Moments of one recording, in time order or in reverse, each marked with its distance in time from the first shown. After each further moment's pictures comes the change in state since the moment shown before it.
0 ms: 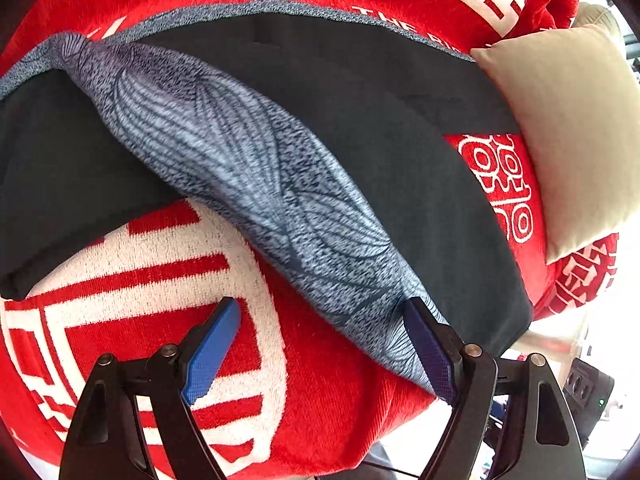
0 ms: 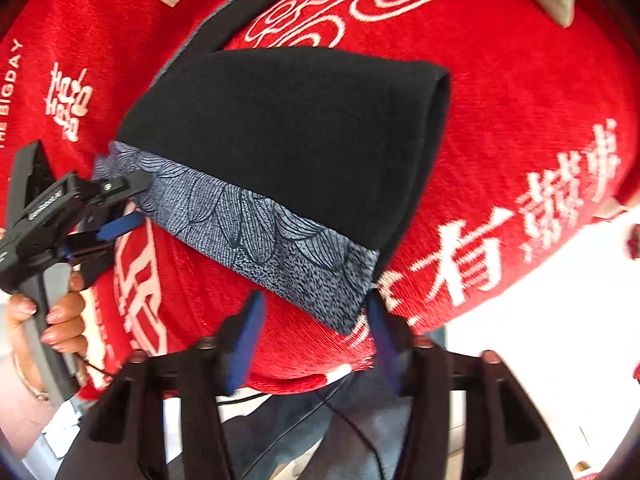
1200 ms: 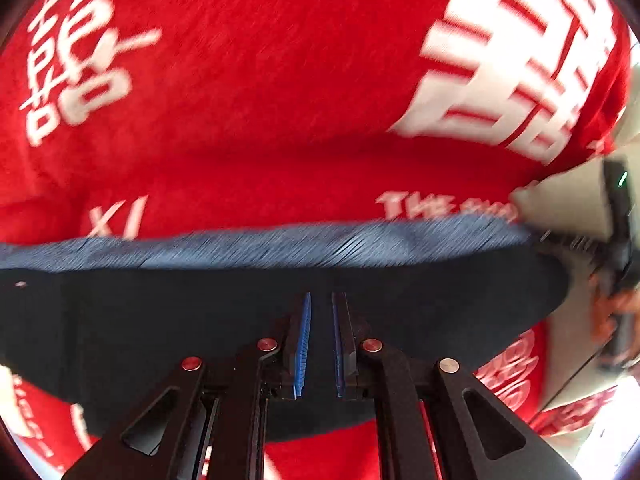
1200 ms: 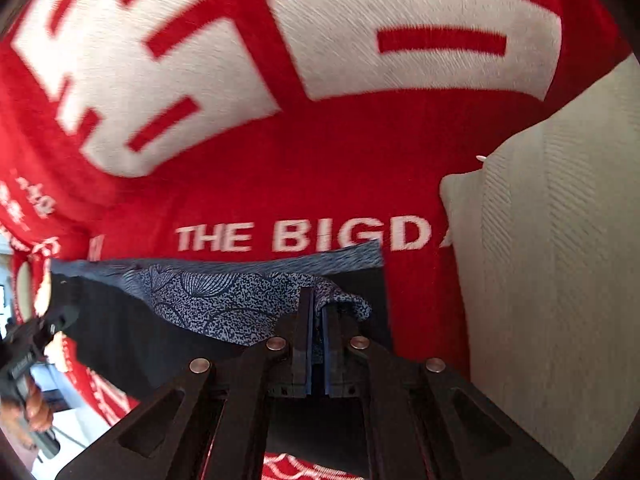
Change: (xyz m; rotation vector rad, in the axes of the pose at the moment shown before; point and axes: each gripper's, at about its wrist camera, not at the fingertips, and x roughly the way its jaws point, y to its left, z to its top) left arm -0.044 -0.023 0.168 -0.081 -0.184 0.219; right arm 0.009 0.091 0.404 -0.432 0.057 -0.164
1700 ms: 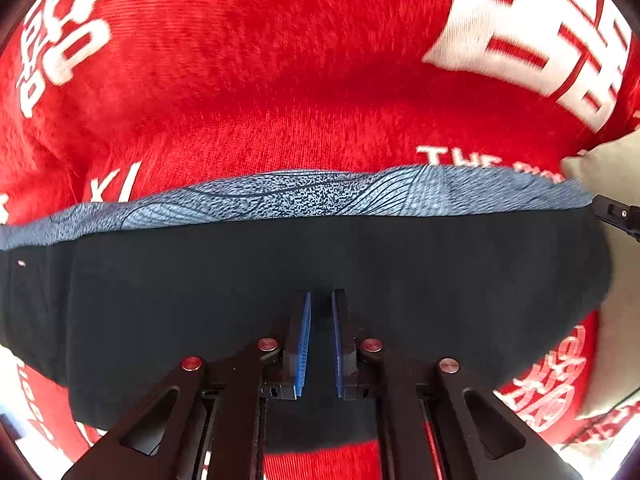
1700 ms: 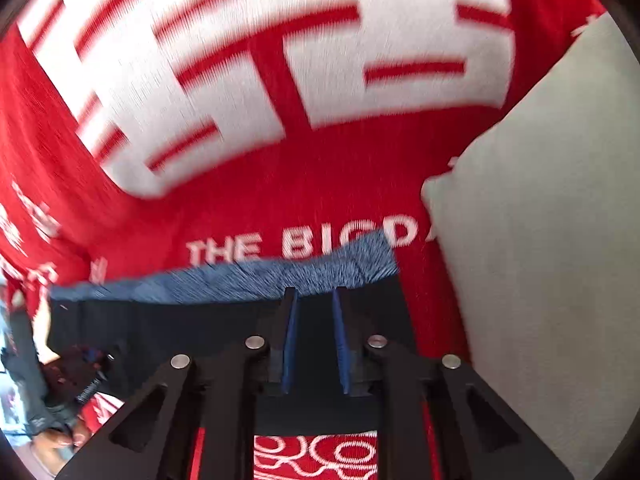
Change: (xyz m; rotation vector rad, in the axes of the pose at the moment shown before) left arm 0.053 -0.020 -0.015 0.002 0.046 0.132; right arm -0.019 0.015 -0.022 0.055 -0.088 -0.034
